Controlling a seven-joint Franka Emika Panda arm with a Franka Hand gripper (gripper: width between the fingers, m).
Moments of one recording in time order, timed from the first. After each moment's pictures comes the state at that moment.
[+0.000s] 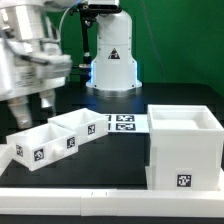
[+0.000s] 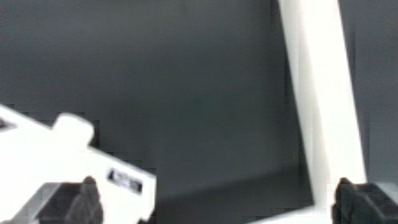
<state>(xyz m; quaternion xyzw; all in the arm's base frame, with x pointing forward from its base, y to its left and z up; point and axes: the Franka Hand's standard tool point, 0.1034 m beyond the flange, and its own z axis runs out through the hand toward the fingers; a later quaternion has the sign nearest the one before) 0.571 -0.157 0.095 -0.61 0.78 0.00 0.14</state>
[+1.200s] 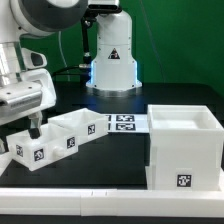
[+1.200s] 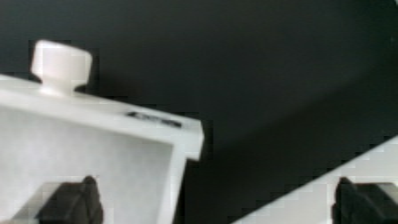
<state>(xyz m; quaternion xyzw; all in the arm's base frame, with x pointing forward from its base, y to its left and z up) 0.544 -0.176 0.045 -0.51 0.85 0.04 0.13</state>
